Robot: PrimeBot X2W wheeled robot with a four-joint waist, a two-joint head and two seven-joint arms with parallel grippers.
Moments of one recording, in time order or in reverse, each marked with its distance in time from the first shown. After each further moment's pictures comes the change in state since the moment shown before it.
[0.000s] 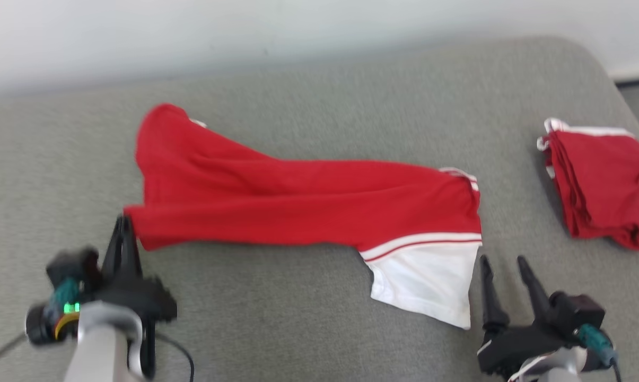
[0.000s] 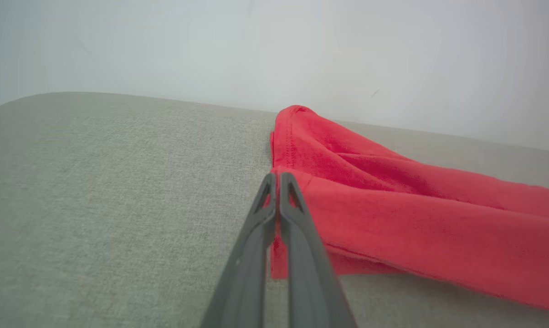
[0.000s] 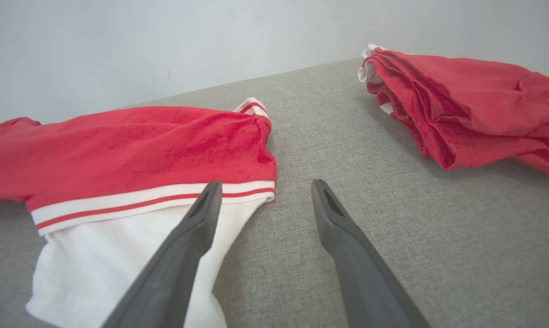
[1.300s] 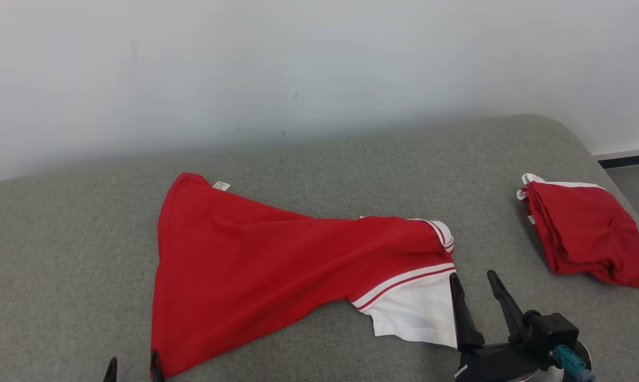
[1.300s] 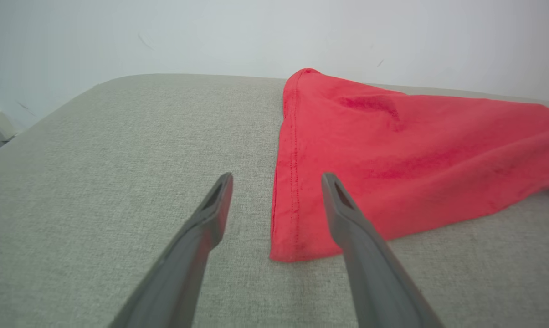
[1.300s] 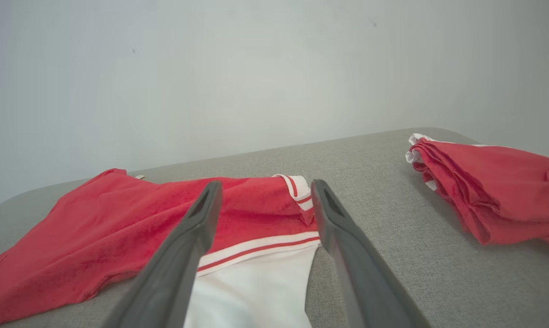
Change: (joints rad) left arm 0.502 -0.024 -0.036 -0.284 0.056 0.063 0.000; right arm 0.080 0.036 0.082 -0.083 -0.032 0.000 0.000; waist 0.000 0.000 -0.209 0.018
